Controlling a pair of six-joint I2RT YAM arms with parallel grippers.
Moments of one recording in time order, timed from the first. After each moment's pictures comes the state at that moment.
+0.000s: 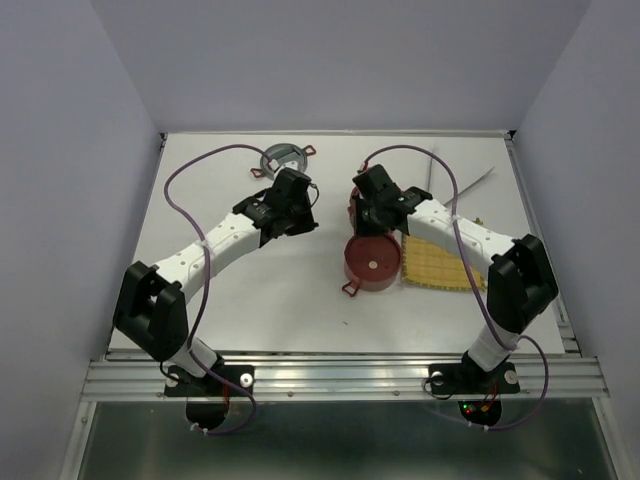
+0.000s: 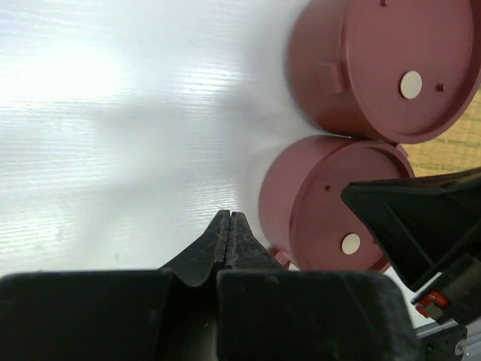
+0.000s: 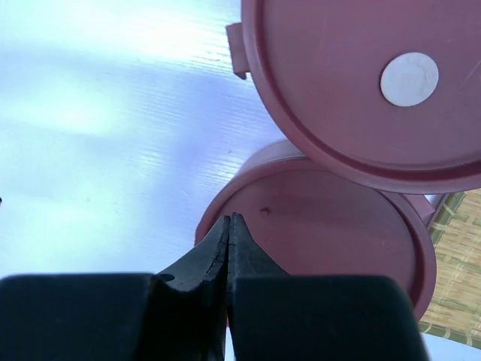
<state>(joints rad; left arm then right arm) -0.65 1.54 1.21 -0.49 -0.12 -0.71 0.64 1.71 1.35 -0.59 0.11 0.53</state>
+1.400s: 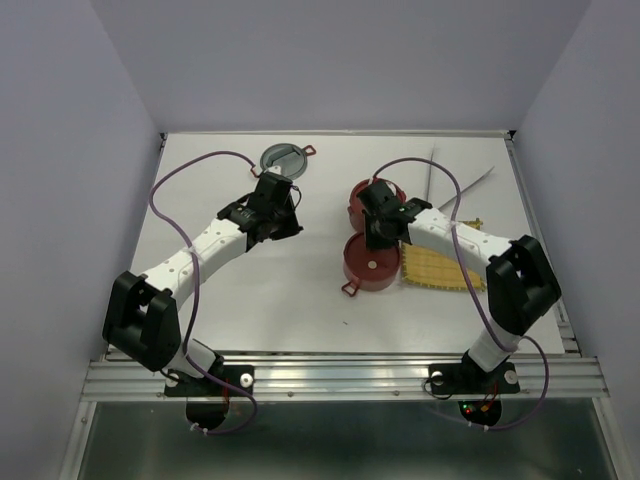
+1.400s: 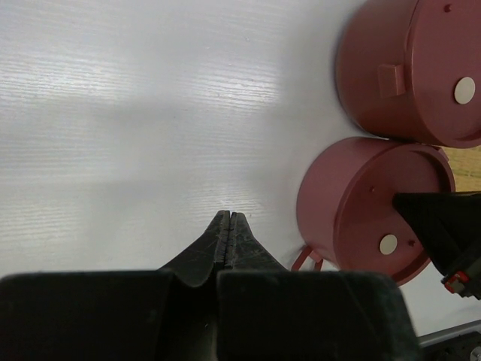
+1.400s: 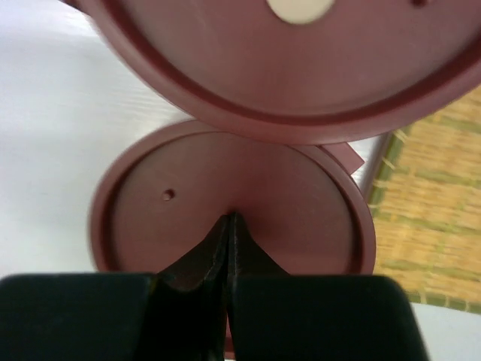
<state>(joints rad) -0.55 1.44 1.11 -0.48 -0.09 -0.67 0.64 1.69 1.22 -0.62 0.23 0.55</state>
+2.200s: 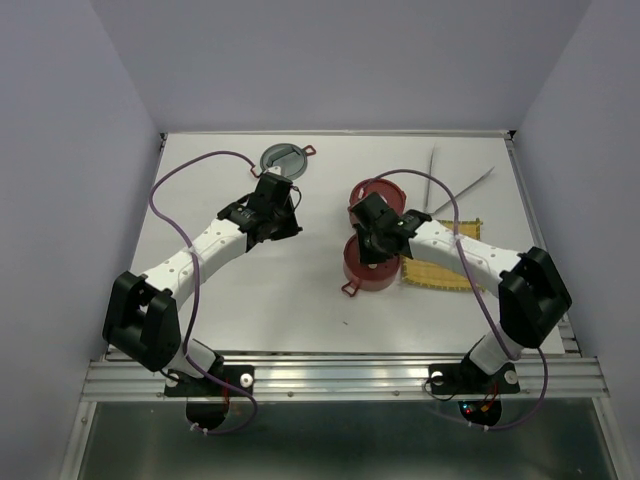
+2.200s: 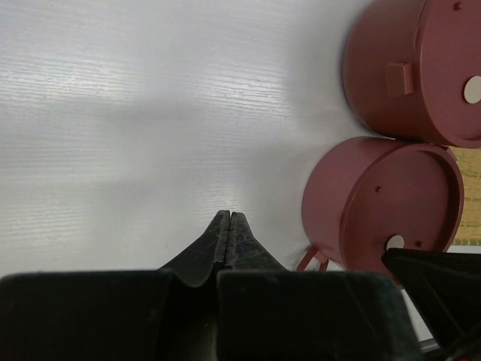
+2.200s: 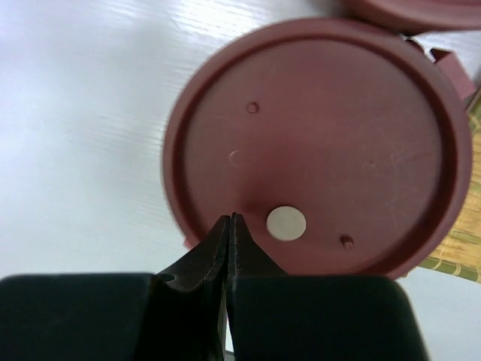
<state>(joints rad) -0.55 1.44 1.10 -0.49 -0.11 -0.66 0.74 1.58 1.19 -0.64 0.15 0.57</state>
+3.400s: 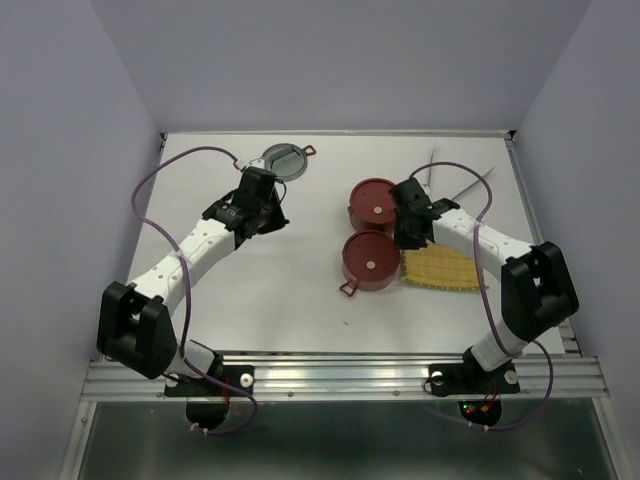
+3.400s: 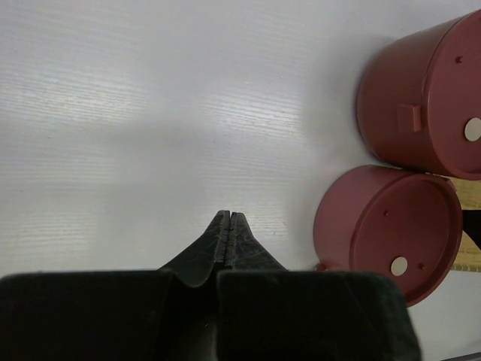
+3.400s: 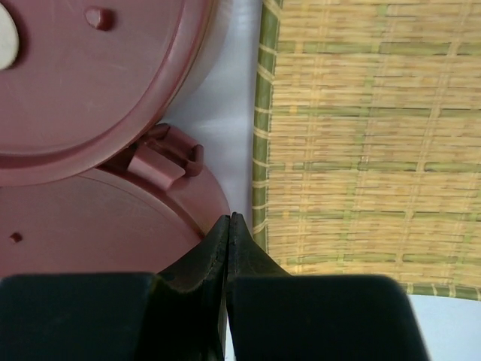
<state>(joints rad) -0.48 1.40 1.10 -0.50 -0.12 -0.64 0.47 1.60 1.13 -0.63 0.26 0.54</state>
